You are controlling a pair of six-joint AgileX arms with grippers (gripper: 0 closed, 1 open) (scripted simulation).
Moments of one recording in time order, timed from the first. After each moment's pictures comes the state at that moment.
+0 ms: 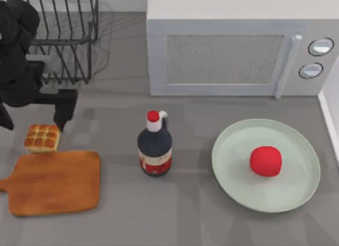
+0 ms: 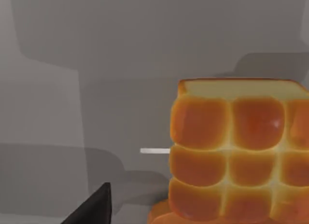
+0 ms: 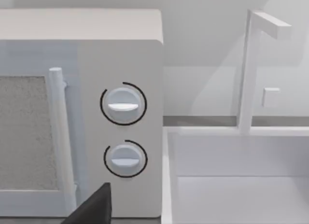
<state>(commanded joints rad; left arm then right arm) -0.10 1.98 1.40 -1.00 0.00 -0.03 0.00 0.00 0.00 0.00 0.00 0.00</state>
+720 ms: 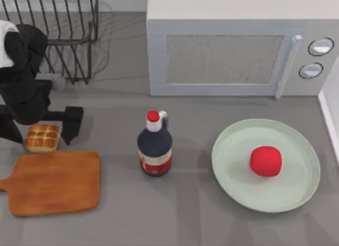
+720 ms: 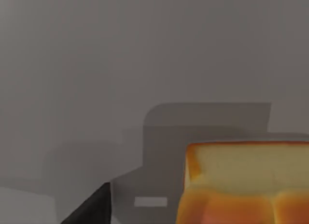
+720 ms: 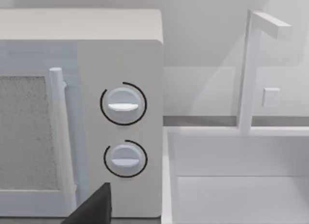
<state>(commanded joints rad) -0.11 2.07 1.29 -0.79 0.00 -0.03 0.00 0.00 0.00 0.00 0.00 0.00</state>
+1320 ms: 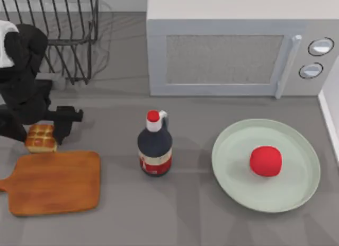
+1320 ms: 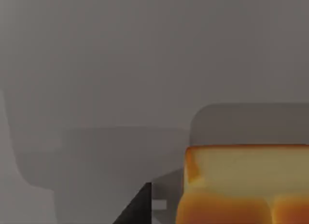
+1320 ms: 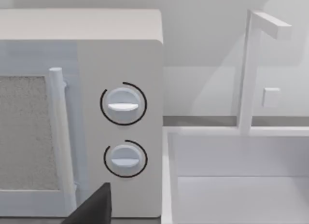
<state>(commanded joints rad) -0.11 2.07 1.29 -0.79 0.00 -0.03 0.00 0.00 0.00 0.00 0.00 0.00</state>
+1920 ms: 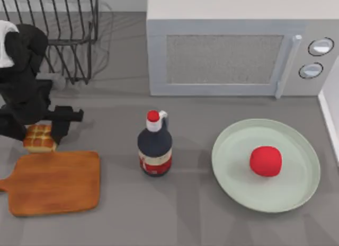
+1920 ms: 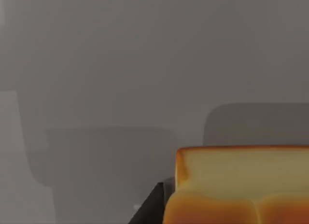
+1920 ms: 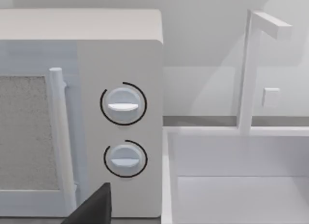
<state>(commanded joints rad) -0.11 2.07 1.29 -0.79 0.00 -0.03 0.00 0.00 0.00 0.00 0.00 0.00</state>
